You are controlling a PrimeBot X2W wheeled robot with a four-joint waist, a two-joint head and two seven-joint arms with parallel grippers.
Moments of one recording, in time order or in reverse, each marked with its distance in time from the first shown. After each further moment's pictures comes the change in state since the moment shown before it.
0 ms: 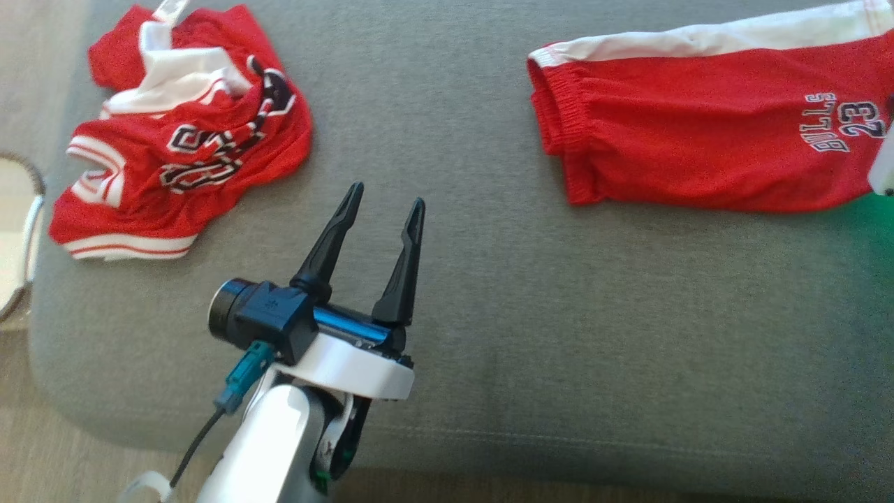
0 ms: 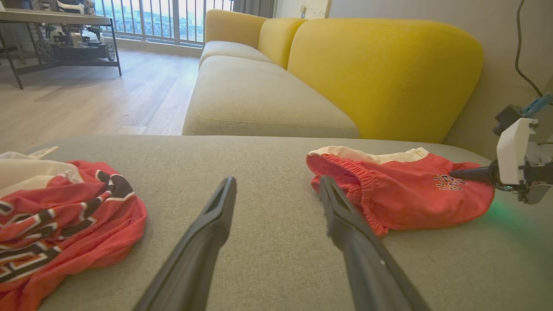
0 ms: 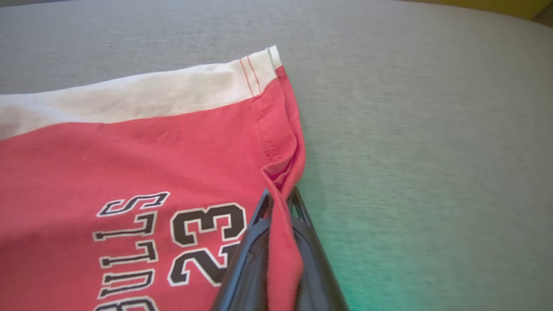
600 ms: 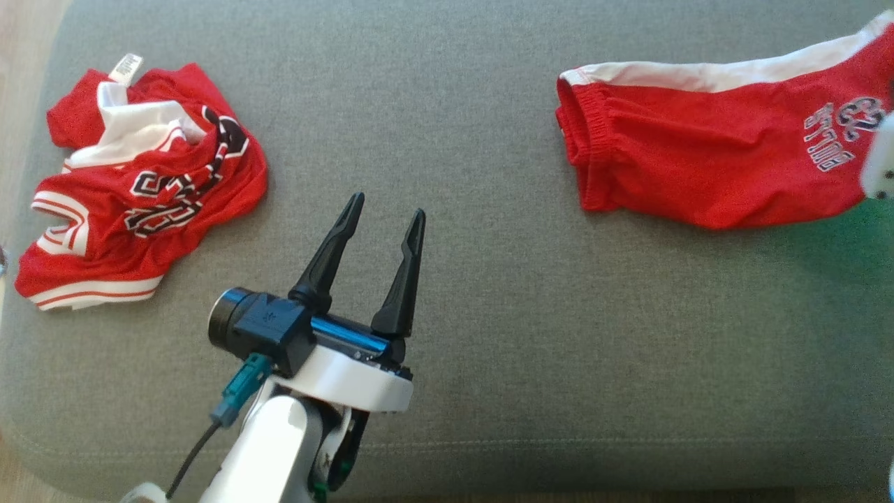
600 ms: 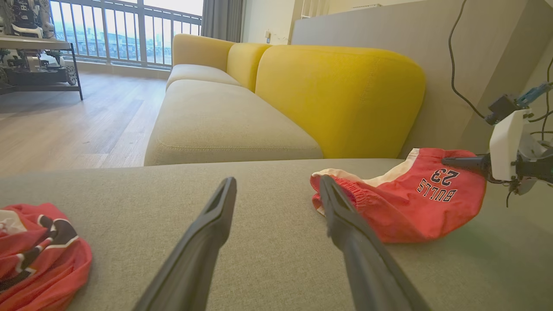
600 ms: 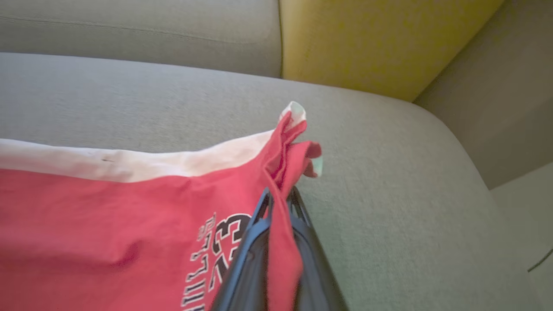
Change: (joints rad) left arm 0.035 0.000 0.010 -0.026 0.011 -0.021 0.000; right arm 0.075 -0.001 0.061 -0.147 -0.048 0.000 -0.042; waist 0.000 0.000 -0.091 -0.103
